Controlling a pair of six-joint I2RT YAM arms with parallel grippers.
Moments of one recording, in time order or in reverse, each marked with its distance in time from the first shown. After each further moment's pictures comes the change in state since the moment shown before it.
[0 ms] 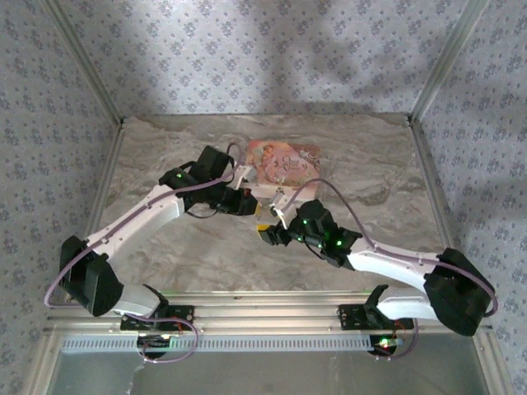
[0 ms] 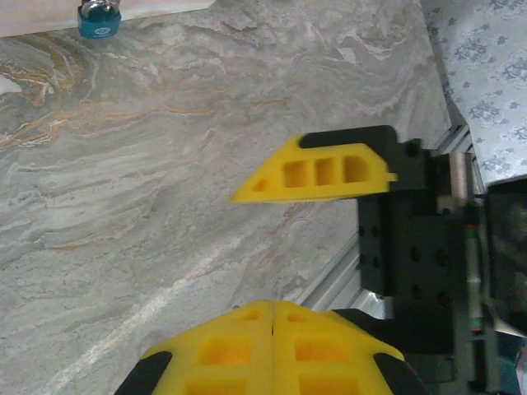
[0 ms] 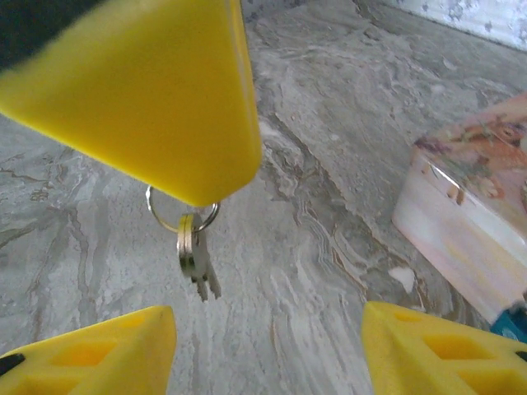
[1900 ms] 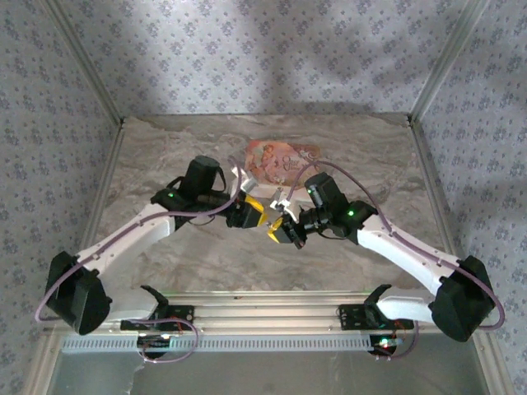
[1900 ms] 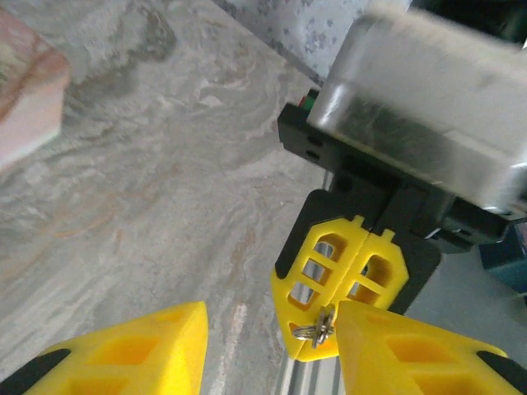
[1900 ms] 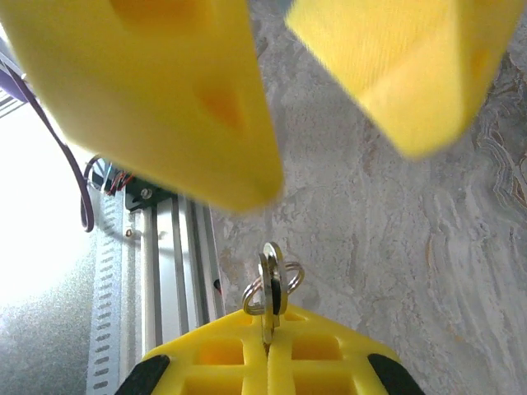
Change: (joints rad) left arm 0.002 -0.114 -0.241 0.384 0.271 0.322; right arm -0.170 -0.034 0.318 -0.753 -0.576 -0.161
